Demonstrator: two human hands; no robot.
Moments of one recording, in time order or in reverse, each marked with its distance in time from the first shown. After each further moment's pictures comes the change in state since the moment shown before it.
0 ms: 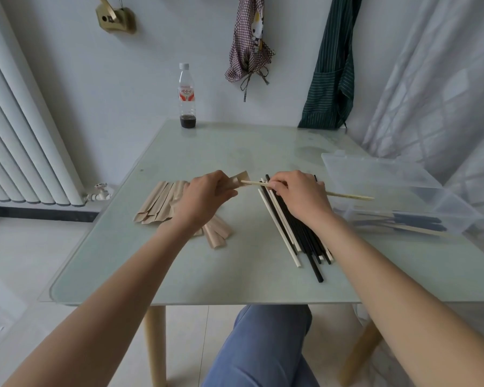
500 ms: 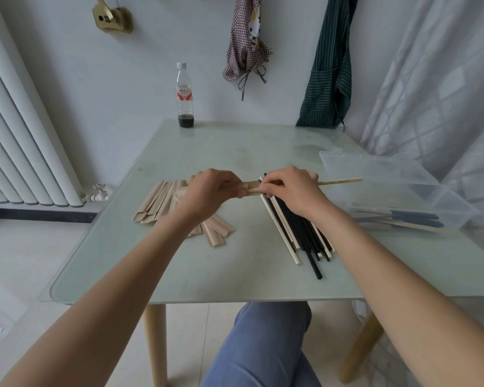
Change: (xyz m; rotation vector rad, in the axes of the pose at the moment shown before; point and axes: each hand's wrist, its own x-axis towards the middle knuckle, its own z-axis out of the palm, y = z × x) left_hand 0.000 0.019 -0.013 -0.072 -0.130 0.054; right_hand -0.002 -0.006 -0.010 0.106 -0.090 -0.097
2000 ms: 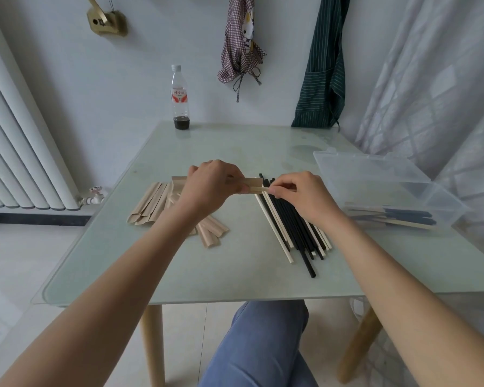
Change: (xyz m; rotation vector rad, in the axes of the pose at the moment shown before) left_hand 0.006 0.029 -0.002 0.169 0.009 -0.002; right_hand -0.020 0.023 -0.007 0.249 0.043 -0.004
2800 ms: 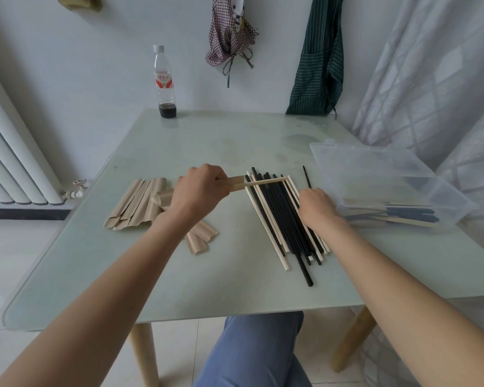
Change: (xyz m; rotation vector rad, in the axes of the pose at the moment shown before) left_hand 0.023 -0.018 0.032 -0.018 -0.061 -0.205; right_hand 0.027 0.066 0.022 -0.642 -0.118 0.489
